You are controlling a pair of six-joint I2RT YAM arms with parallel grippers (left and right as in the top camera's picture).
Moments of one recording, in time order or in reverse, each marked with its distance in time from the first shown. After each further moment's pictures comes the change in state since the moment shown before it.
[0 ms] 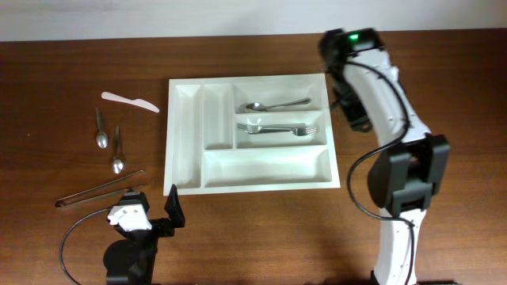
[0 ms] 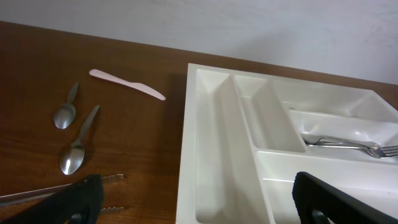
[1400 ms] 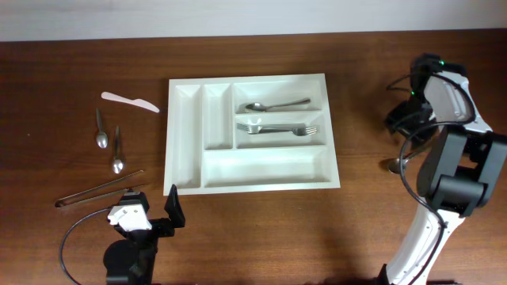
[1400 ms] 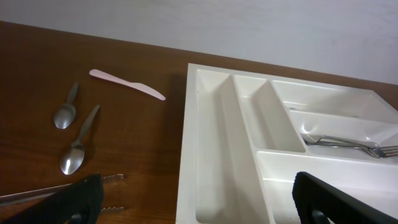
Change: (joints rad) left arm 0.000 0.000 0.000 0.000 0.000 0.000; right arm -0.447 -0.003 -0.368 0.416 -0.258 -0.887
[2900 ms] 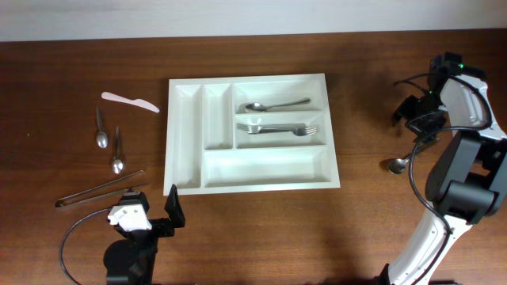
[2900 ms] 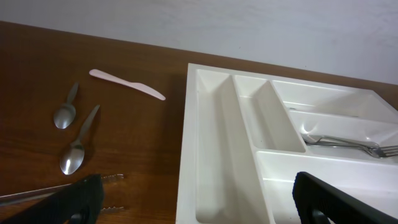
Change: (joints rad) left arm 0.000 0.000 0.000 0.000 0.000 0.000; right arm -0.058 -0.046 0.004 0.069 -0.146 -0.214
